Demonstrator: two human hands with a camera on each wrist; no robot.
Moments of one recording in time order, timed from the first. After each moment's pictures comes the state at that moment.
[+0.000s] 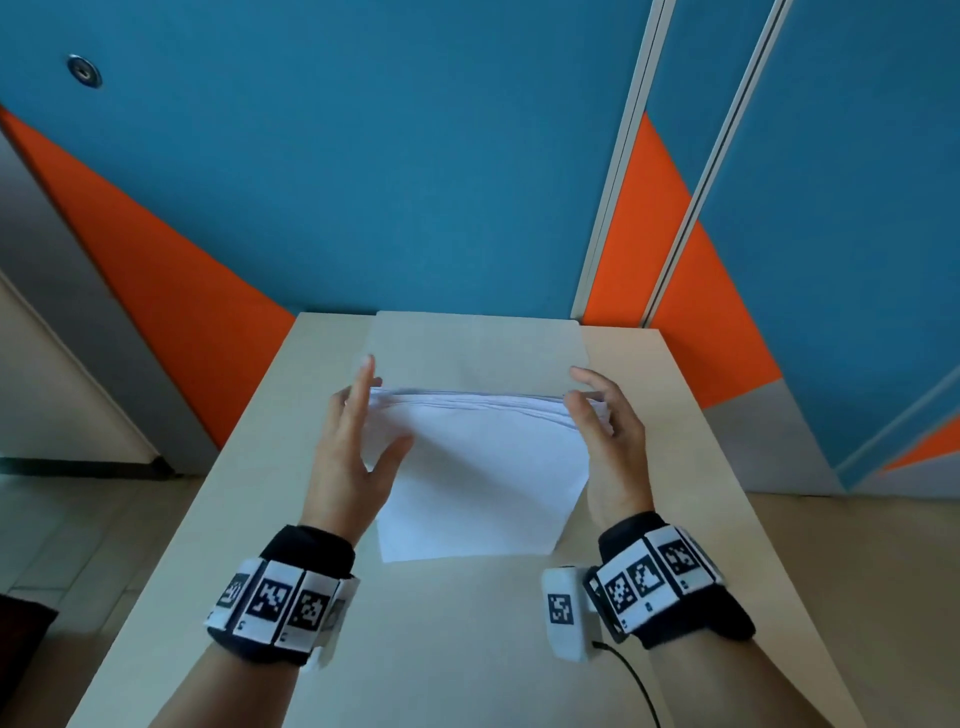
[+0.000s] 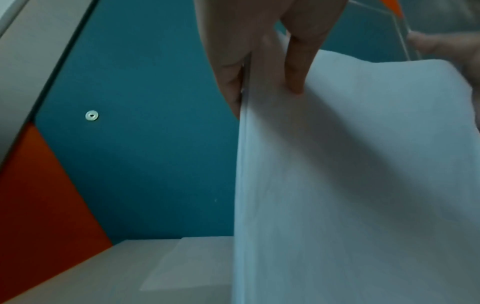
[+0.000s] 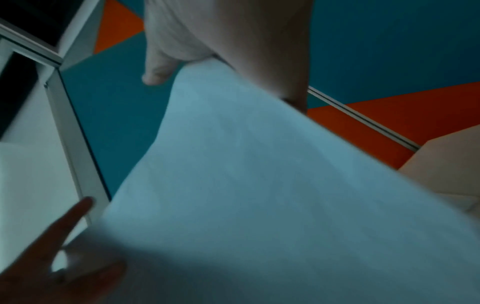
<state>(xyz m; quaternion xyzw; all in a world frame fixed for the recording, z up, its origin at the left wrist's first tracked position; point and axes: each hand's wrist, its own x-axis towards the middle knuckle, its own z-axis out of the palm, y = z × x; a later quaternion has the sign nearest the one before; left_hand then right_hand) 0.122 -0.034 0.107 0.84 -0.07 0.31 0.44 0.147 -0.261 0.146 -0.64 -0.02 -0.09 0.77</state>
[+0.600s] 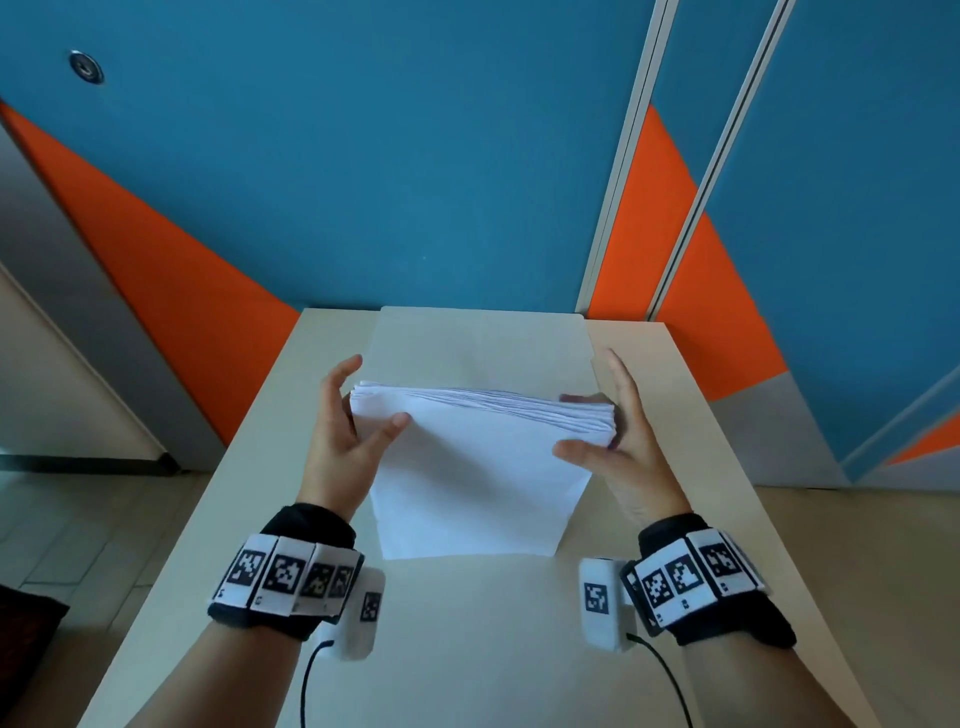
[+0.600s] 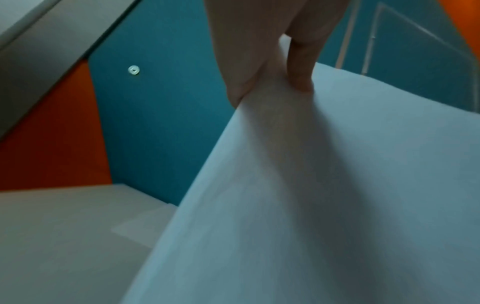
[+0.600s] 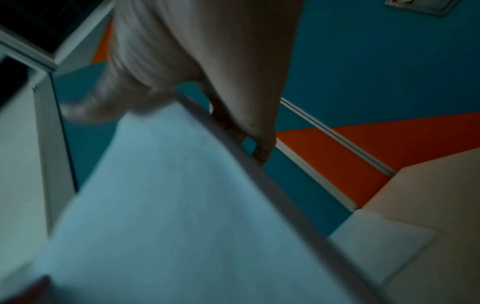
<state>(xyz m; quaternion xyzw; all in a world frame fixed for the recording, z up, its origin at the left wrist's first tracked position) 0.128 -0.029 0.120 0.73 0.02 0.20 0.65 0.152 -0.287 0.131 -0.67 -0.12 0.03 0.73</state>
